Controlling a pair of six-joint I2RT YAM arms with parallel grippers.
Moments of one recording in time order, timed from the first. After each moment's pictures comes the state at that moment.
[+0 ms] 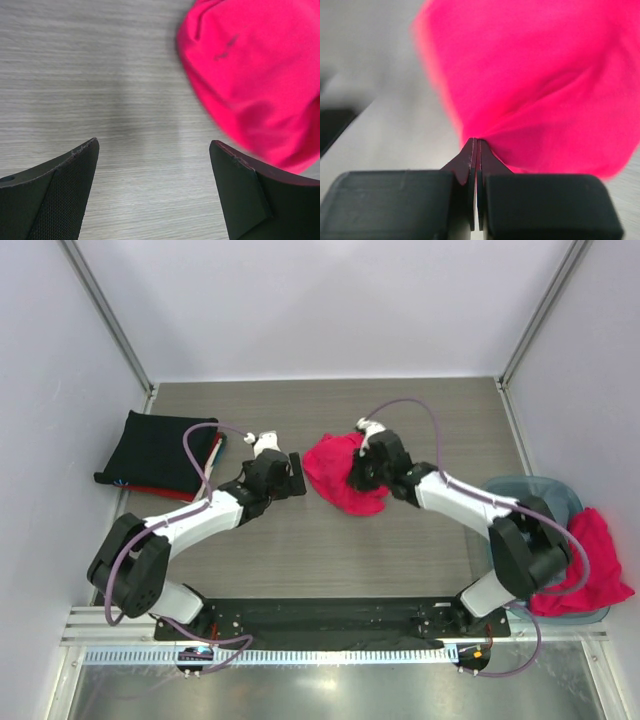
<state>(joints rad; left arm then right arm) -0.62 1.46 0.83 -0.08 -0.32 -0.60 0.53 1.57 0.98 -0.11 -0.06 0.41</state>
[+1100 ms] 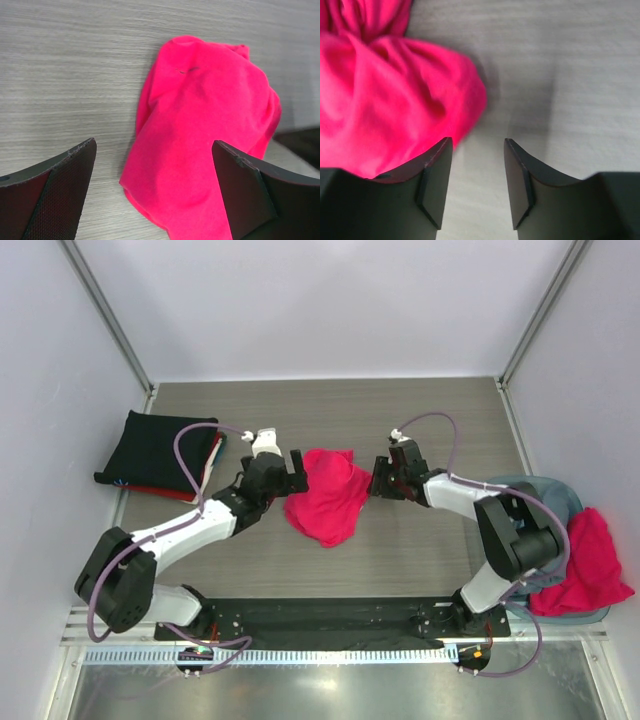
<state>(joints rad) -0.64 1.36 0.78 0.03 -0.35 -0.57 0.40 1.59 0.79 -0.05 -0.03 0.49</state>
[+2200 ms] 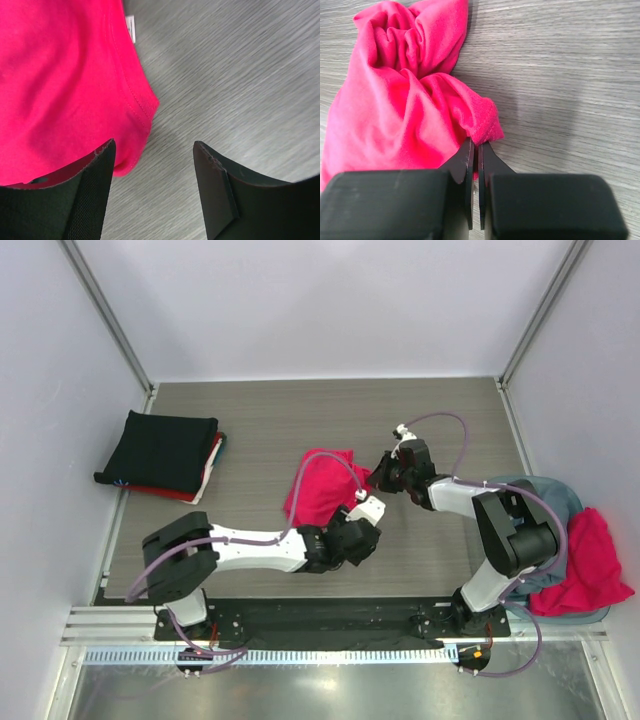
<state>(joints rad) -1.26 1.67 0.99 -0.15 -0.52 -0.37 0.35 1.65 0.75 0.24 -0.20 0.52</state>
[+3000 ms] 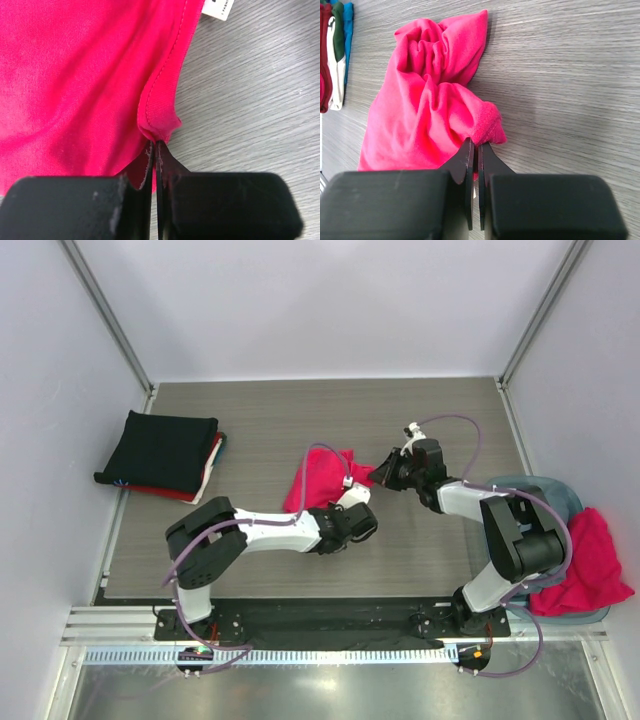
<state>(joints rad) -1.14 1.85 1.11 -0.35 -0.55 -0.50 0.28 1.60 0.70 0.34 -0.33 0.59</state>
